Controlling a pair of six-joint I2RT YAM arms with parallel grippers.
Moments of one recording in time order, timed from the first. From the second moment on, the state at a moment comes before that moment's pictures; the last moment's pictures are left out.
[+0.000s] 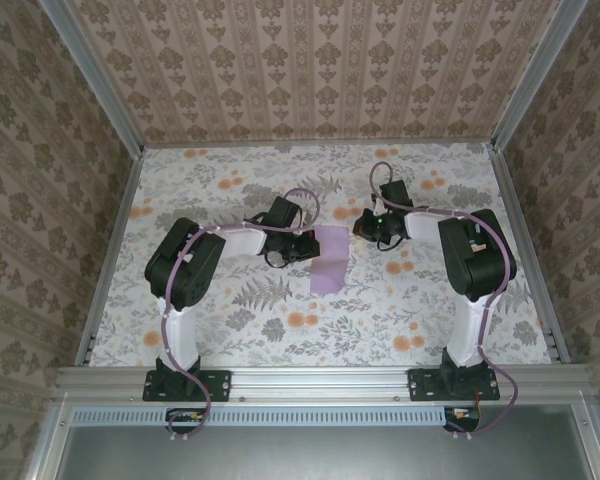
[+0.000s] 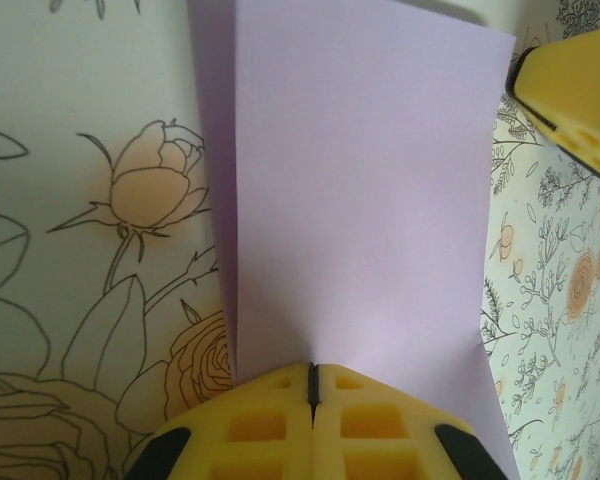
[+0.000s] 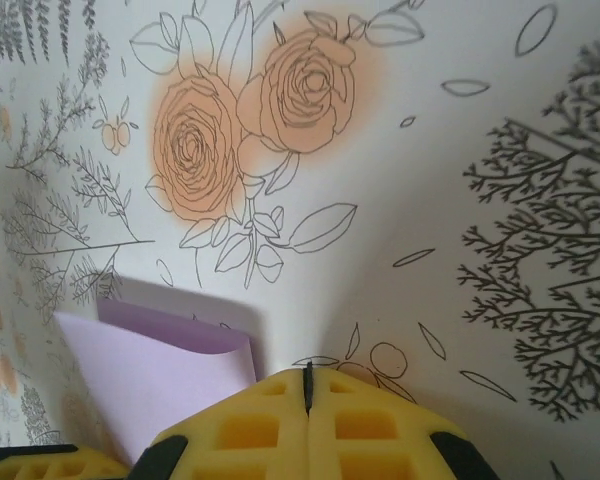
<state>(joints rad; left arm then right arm) -0.63 2.00 1.12 -0.13 0.47 -0.66 0.22 1.95 1.11 -0.12 -0.41 0.62</state>
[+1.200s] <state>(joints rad) -0.64 1.99 1.12 -0.14 0.45 -0.66 0.25 1.81 1.16 -0.30 -0.34 0.61</state>
